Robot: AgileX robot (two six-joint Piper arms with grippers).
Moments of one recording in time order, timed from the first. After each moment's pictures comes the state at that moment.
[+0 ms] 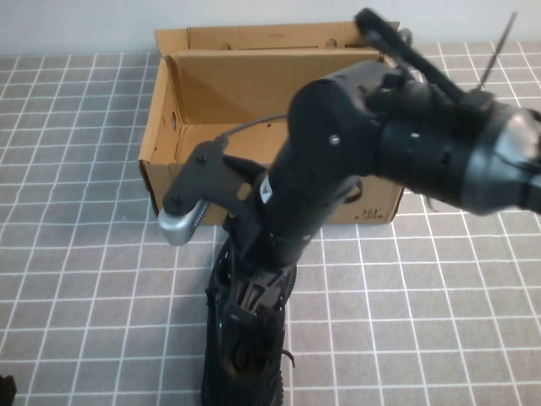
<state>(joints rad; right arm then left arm) 0.87 1.85 -1.65 0.27 1.07 -0.45 -0.06 -0.01 0.03 -0.11 0.39 0.21</state>
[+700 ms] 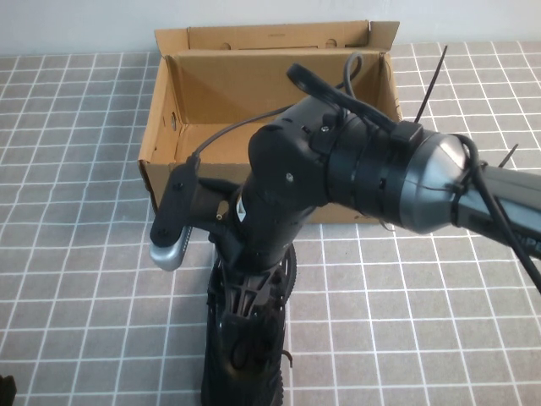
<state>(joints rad) 0.90 1.95 -1.69 0.12 0.98 -0.52 -0.06 -0.01 0.03 -0.11 0.39 0.21</state>
